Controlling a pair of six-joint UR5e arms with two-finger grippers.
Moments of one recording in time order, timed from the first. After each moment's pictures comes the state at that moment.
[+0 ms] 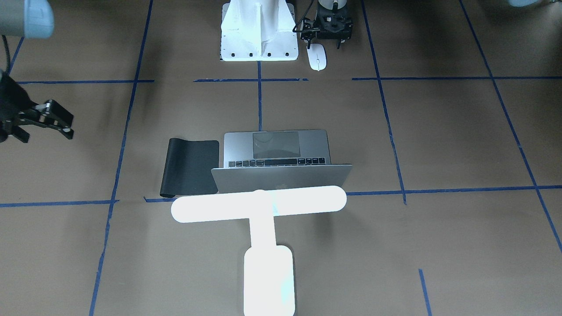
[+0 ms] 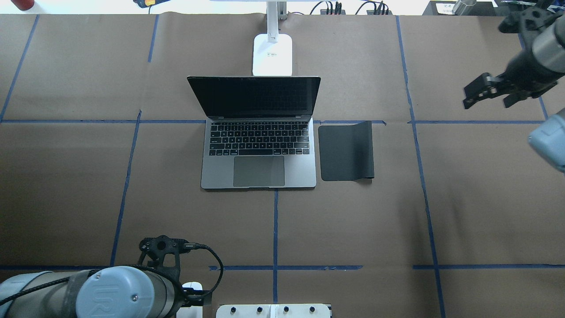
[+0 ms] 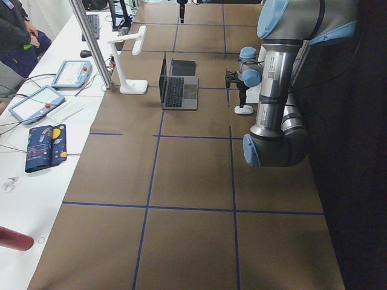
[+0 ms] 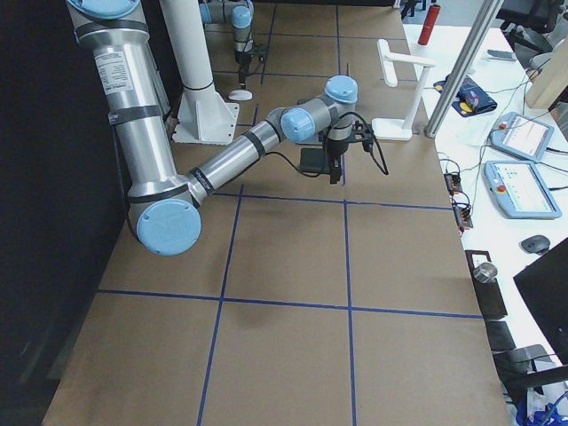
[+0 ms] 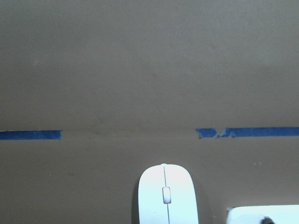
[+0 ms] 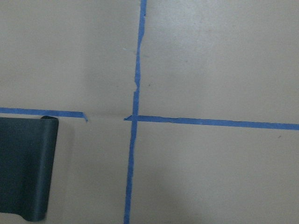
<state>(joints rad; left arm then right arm) -0.08 -1.81 -2.18 -1.51 -1.66 -1.48 1.13 -1.36 1.97 -1.72 2.24 0.55</state>
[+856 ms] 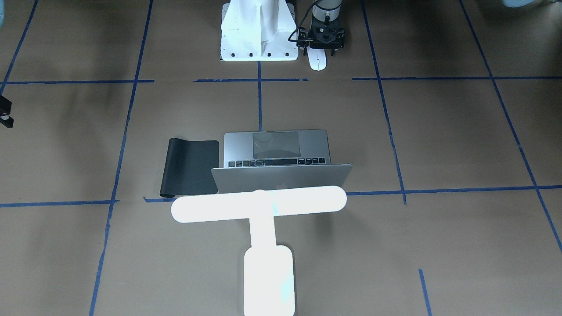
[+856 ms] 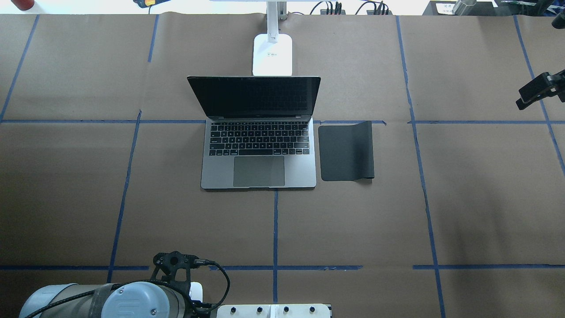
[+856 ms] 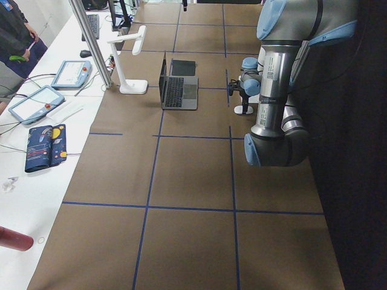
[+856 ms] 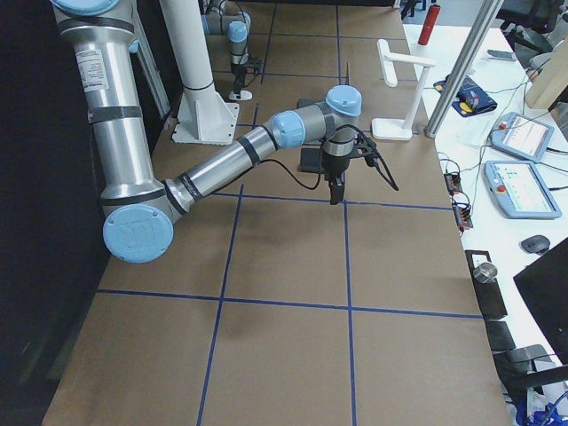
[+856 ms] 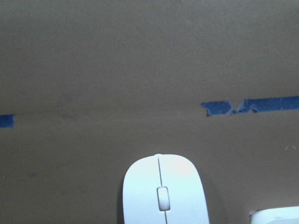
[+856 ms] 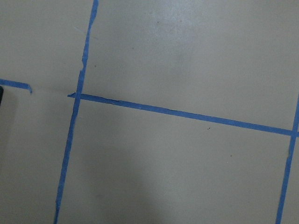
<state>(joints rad) -0.03 -1.81 -2.07 -1.59 -1.65 -1.48 1.24 -1.41 1.99 -1.84 2.24 0.28</state>
